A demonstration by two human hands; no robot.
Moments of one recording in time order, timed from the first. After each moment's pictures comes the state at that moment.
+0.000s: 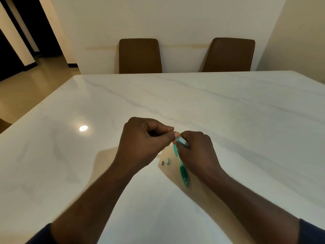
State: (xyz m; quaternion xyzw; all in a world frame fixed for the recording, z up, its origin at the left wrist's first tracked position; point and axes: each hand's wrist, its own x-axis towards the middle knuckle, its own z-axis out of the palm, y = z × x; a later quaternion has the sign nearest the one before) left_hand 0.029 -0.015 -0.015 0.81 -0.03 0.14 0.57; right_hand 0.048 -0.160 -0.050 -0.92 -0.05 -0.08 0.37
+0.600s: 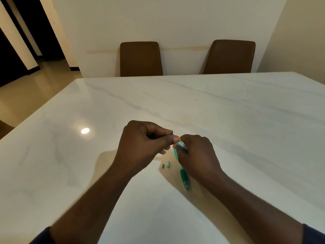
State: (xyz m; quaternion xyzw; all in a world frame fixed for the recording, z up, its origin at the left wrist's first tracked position) left_hand 0.030 -0.014 -0.013 0.79 -0.03 0.11 0.60; right_hand 0.048 -0.160 -0.048 -0.95 -0.08 -0.08 0.30
